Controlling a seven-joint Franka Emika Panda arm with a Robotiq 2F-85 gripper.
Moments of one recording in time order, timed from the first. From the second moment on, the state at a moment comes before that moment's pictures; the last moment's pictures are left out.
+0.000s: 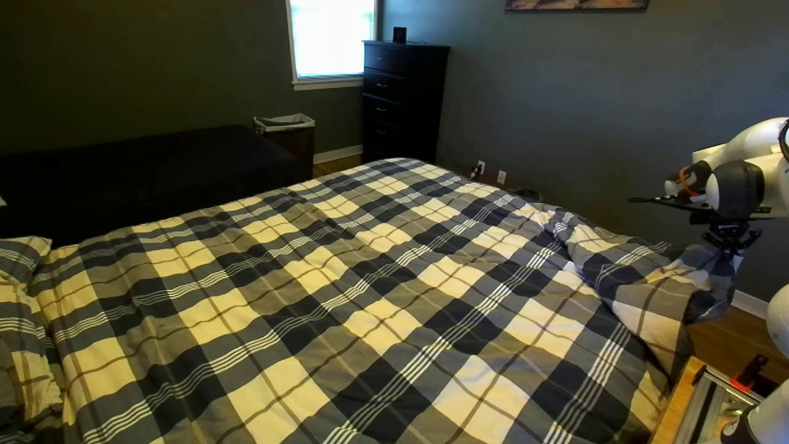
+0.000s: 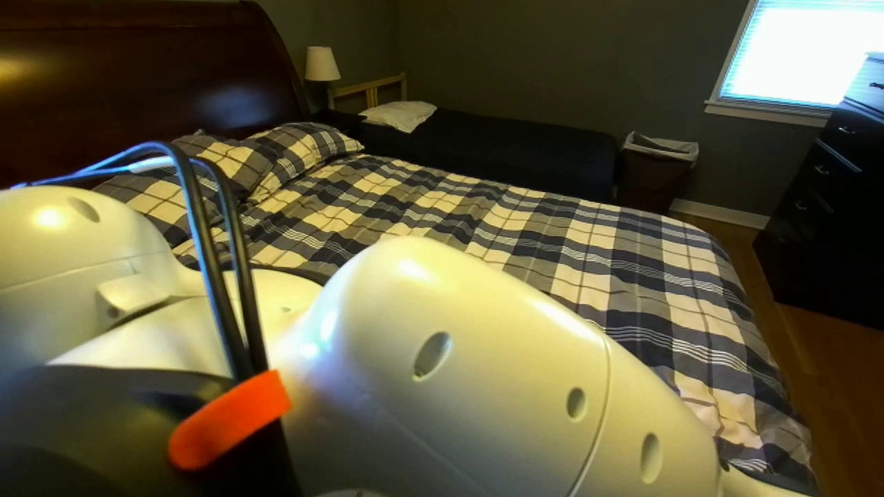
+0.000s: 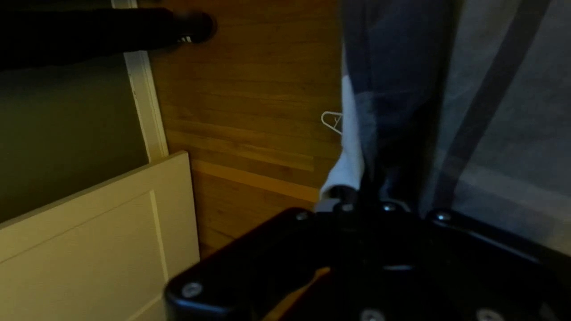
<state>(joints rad) -1.01 1.17 -0.45 -0.94 -0.18 1.95 0.42</state>
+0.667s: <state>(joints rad) -1.00 1.18 -0.41 -0.94 -0.18 2.16 0.33</state>
